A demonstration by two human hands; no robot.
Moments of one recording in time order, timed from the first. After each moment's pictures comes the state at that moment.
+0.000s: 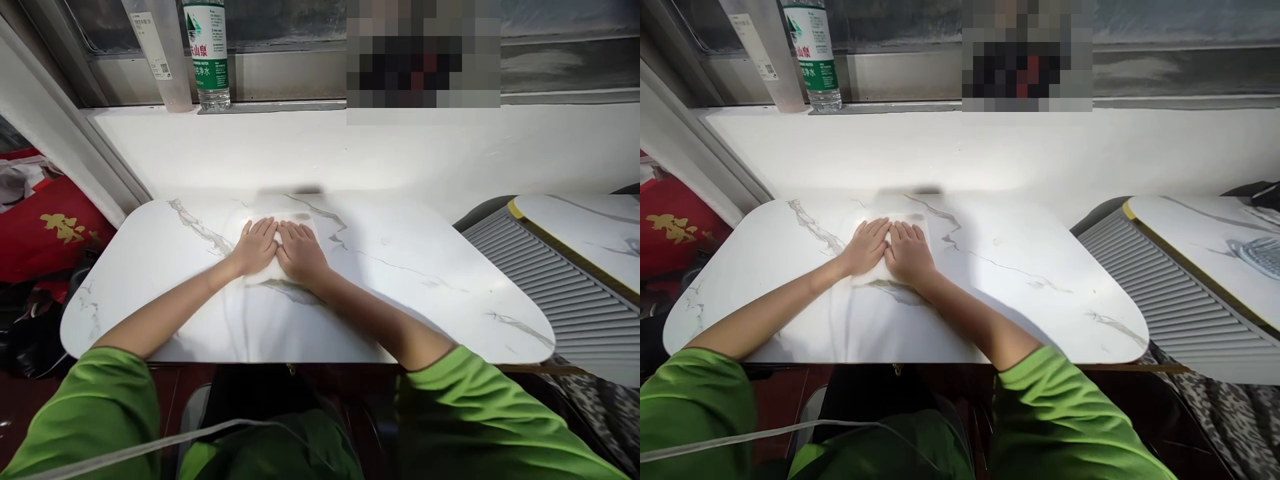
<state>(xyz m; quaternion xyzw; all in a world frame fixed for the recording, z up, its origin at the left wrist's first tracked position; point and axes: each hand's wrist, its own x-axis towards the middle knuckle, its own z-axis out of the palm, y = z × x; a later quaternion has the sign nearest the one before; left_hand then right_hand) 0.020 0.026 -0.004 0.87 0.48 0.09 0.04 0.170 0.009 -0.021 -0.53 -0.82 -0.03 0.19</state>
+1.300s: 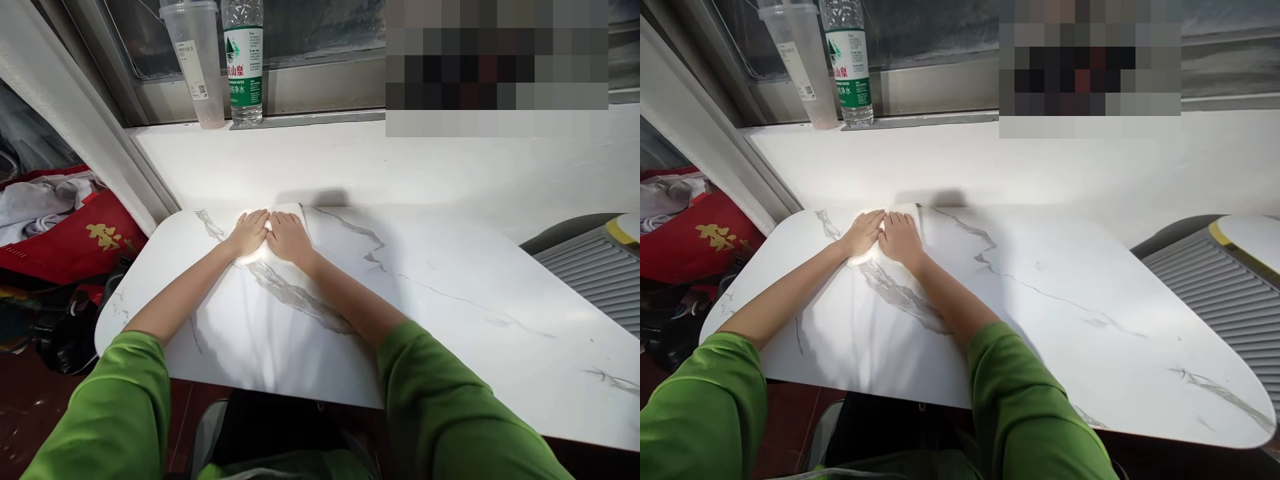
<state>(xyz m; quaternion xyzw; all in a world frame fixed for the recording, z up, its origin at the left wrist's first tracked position) -0.047 0.096 0.005 0.83 0.55 0.06 0.03 0.096 0.091 -0.017 -0.49 -0.85 -0.01 0.21</state>
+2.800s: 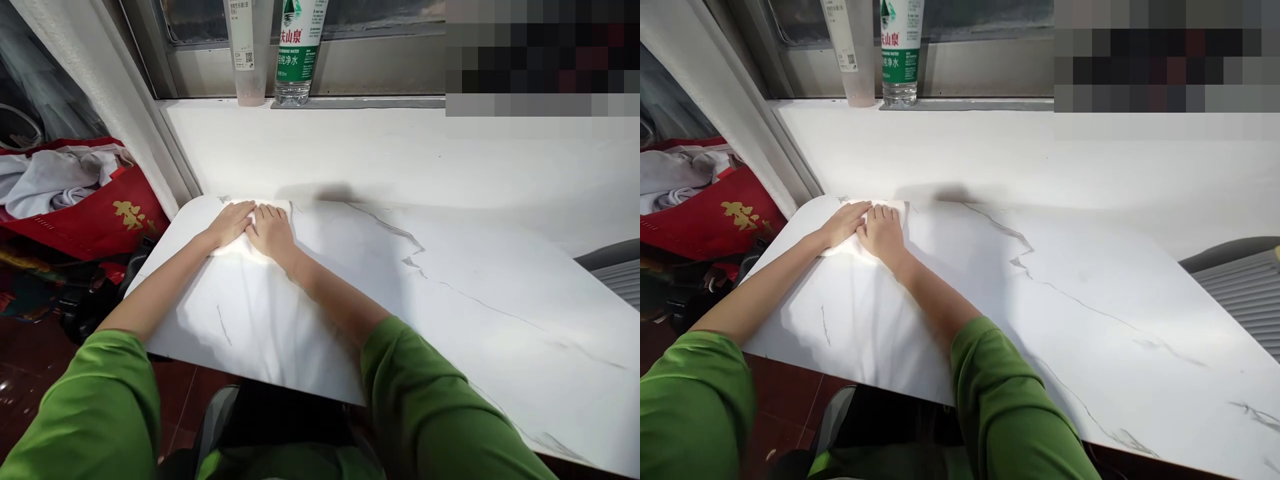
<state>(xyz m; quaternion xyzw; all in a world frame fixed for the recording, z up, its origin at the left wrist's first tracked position) -0.149 0.082 0.010 0.82 0.56 0.07 0.08 -0.001 0.075 -0.015 -0.48 -0.85 -0.01 0.23</state>
